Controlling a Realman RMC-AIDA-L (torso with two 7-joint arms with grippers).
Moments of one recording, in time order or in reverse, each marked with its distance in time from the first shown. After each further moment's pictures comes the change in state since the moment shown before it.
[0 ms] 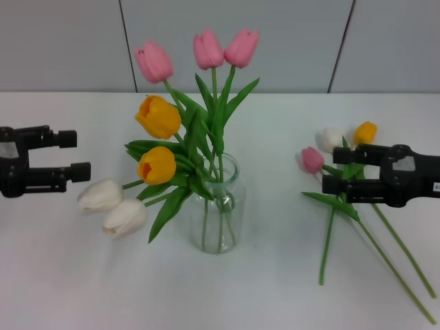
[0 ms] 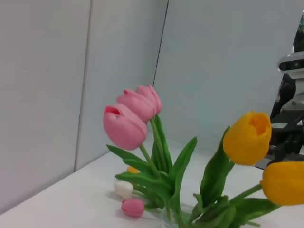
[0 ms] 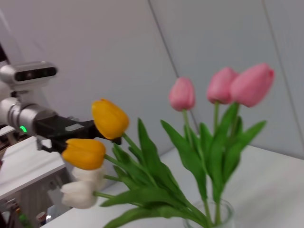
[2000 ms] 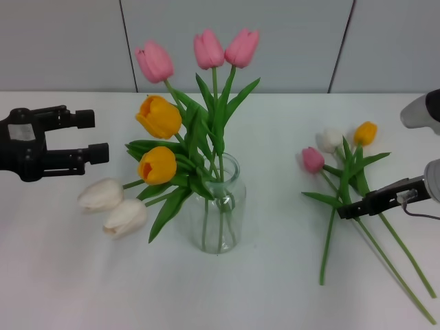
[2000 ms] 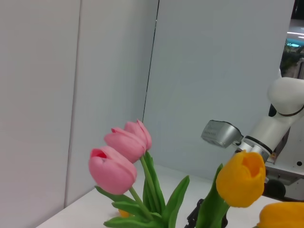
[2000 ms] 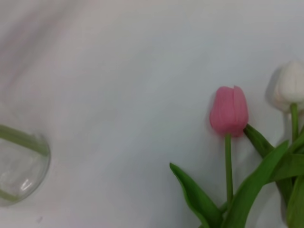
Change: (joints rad) left arm -0.024 -0.028 0.007 -0.003 -0.061 -0.005 0.030; right arm 0.259 0.001 -0.010 0.255 -0.735 0.693 0.448
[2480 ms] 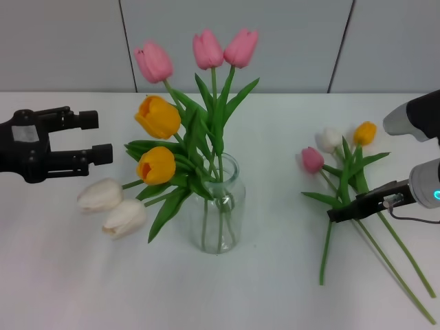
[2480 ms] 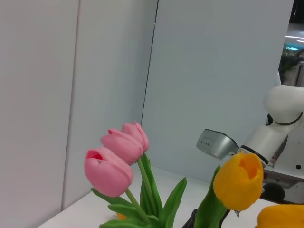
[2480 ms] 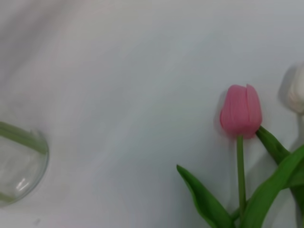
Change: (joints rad) left arm 0.002 -0.012 0.000 0.000 -0.004 -0.001 0.005; right arm 0.023 0.005 -0.016 0.084 -0.001 0.092 -0.015
